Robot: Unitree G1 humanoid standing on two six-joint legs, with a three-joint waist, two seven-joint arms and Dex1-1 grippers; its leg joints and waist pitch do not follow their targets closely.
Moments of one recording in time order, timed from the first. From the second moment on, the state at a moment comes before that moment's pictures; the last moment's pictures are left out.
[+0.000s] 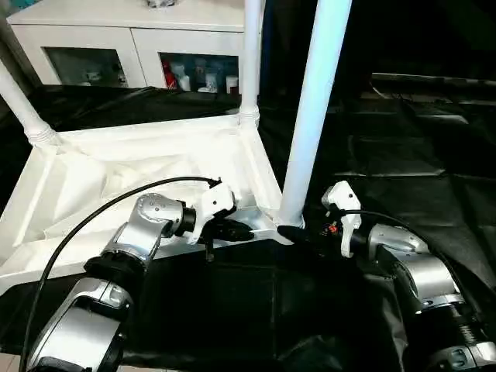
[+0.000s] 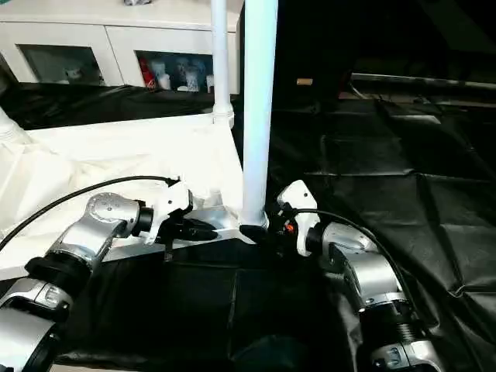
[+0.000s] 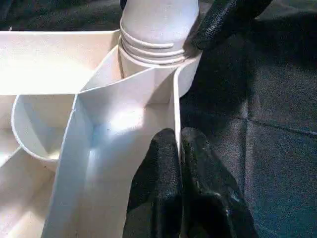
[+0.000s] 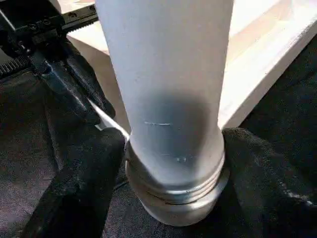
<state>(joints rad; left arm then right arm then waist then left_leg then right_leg) -0.66 0.32 -0.24 0.76 0.03 -0.03 -1.24 -0.35 -0.34 0.13 0.31 0.20 0.26 0.90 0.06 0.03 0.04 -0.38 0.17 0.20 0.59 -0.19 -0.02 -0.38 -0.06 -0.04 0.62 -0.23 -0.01</state>
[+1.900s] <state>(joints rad) -0.67 0.26 -0.26 0.76 0.07 -0.04 -1.19 -0.35 -0.33 0.14 0.37 0.14 0.15 0.84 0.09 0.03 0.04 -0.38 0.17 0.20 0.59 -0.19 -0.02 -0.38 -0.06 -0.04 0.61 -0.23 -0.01</state>
